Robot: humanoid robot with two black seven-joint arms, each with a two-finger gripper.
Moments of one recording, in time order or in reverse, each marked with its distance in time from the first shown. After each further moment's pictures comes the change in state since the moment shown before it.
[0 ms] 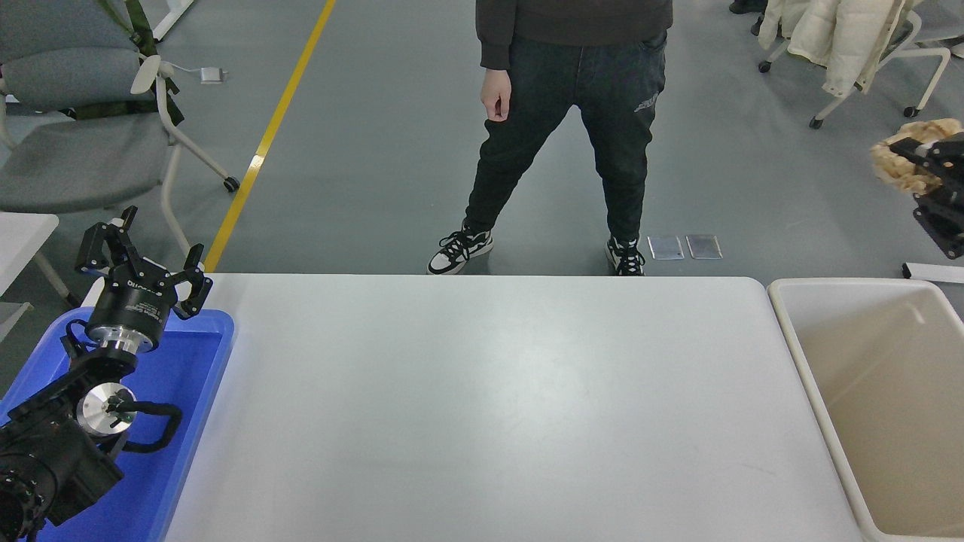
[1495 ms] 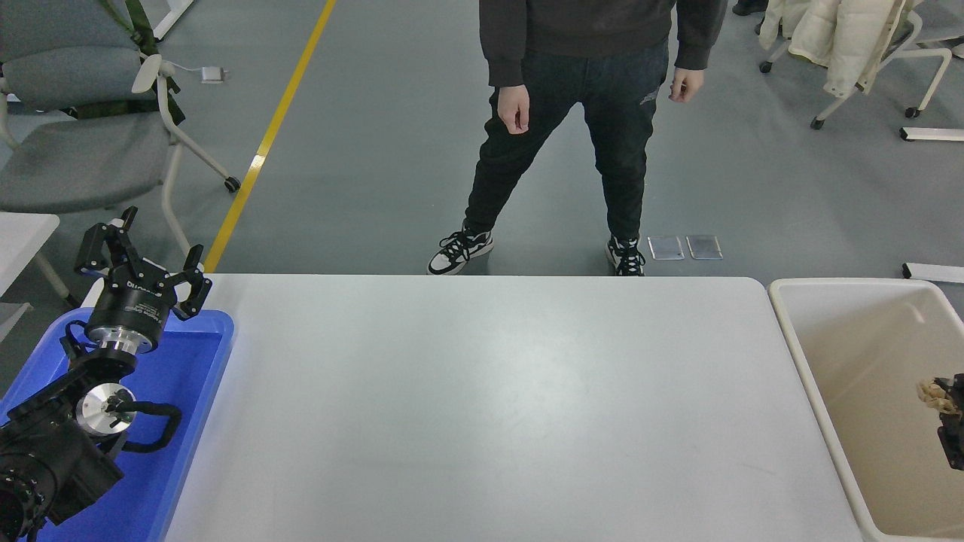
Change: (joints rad) left arm 0.000 0.000 0.000 0.000 0.000 0.001 0.000; right arm -0.213 0.791 -0.054 -1.160 0.103 0.059 -0.074
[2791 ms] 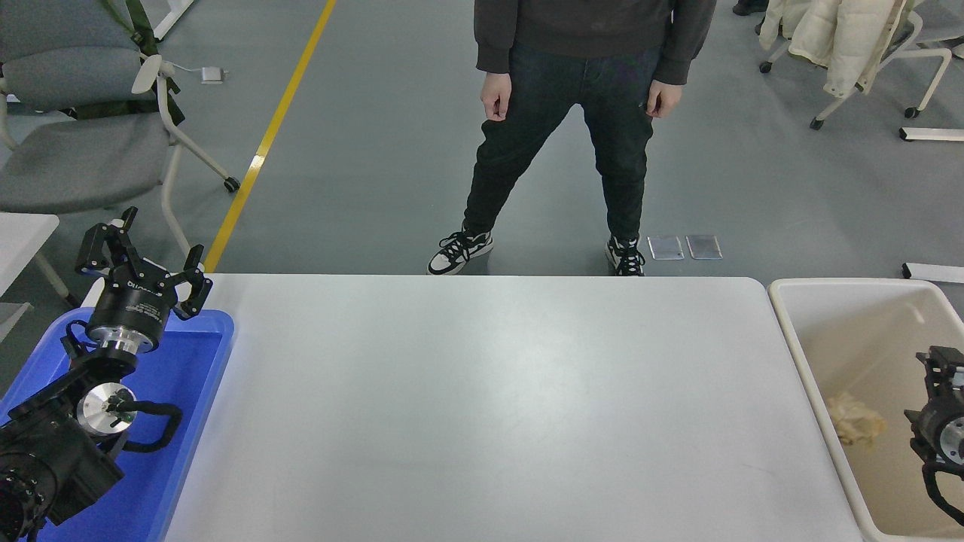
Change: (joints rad) left arm 0.000 -0.001 0.000 0.000 0.000 0.000 0.000; right arm 0.045 0.041 -0.024 -0.009 0.012 -0.092 -0.013
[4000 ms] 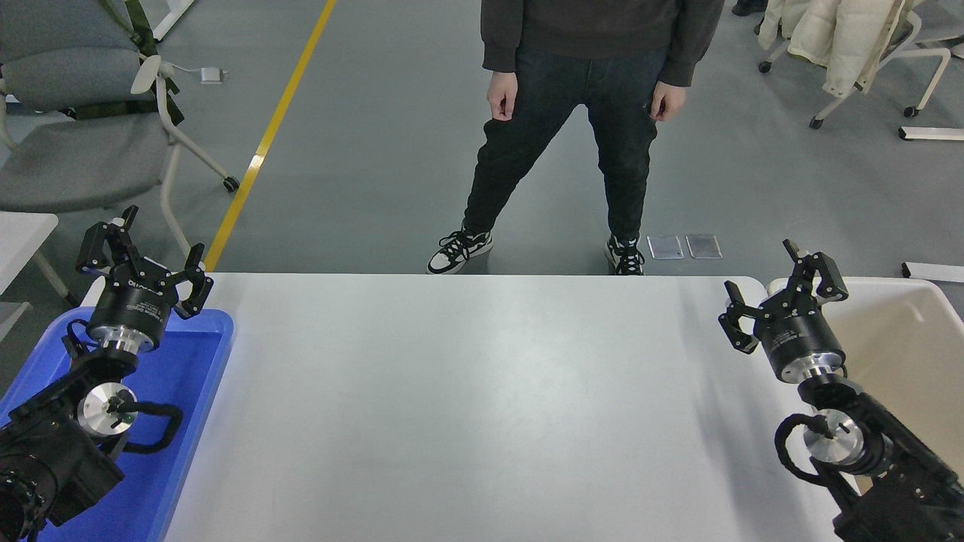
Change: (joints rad) left arm 0.000 -0.001 0.000 0.000 0.000 -0.002 0.000; right arm -0.218 0.210 0.917 0.776 -0.456 0.047 0.228
